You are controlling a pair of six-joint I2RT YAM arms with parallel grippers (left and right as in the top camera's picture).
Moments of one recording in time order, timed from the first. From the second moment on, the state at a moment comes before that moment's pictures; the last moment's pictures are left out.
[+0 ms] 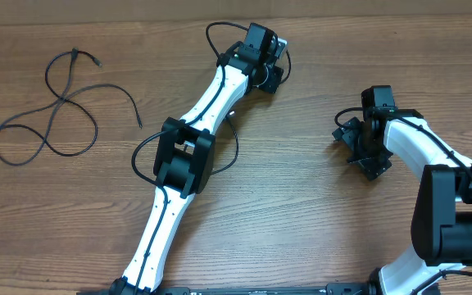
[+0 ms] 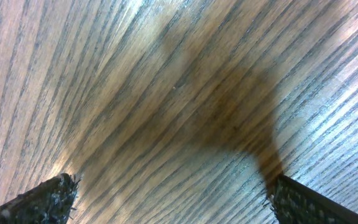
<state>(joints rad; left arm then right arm) -0.46 2.70 2.41 -0.71 0.21 -0.01 0.00 1.83 1.08 -0.69 0.00 0.96</state>
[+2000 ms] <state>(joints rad) -0.46 2.48 2.43 -1.56 0.02 0.58 0.00 1.83 1.08 -0.69 0.00 0.96</state>
